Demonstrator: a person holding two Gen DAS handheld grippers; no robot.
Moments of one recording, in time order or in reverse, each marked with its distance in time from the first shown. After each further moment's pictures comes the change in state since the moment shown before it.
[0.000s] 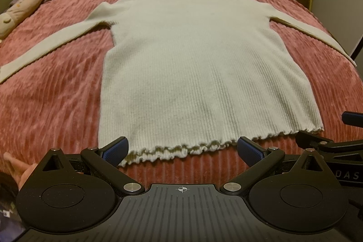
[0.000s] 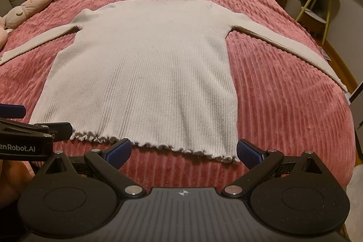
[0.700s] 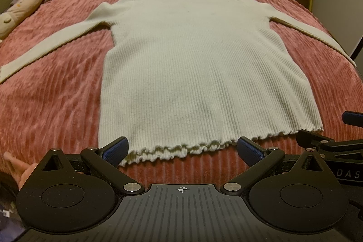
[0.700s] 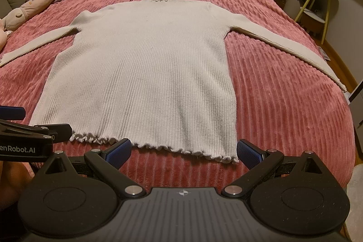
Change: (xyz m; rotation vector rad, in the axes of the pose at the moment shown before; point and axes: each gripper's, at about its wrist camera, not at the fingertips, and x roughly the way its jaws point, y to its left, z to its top) left arm 0.000 0.000 0.000 0.001 0.000 0.001; right arm -0.002 -0.001 0.000 0.004 -0.004 -0.001
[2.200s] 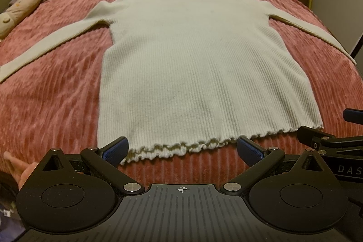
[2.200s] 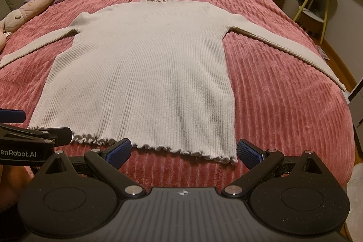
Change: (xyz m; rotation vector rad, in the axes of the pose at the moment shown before) left arm 0.001 -0.002 -0.001 0.004 0.010 0.001; right arm -0.002 -0.002 0.000 0.007 -0.004 -0.004
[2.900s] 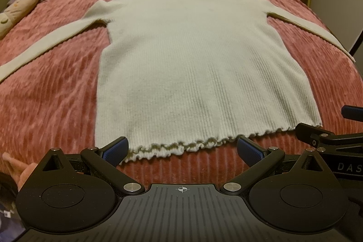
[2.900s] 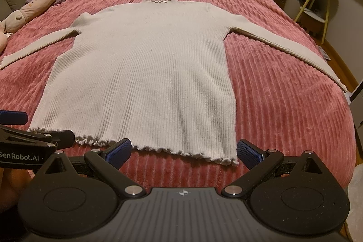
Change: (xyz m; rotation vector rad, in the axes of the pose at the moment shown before) left arm 0.001 -0.003 0.001 0.009 0.012 -0.006; right arm 0.001 0.001 0.002 0.000 -0.002 0.005
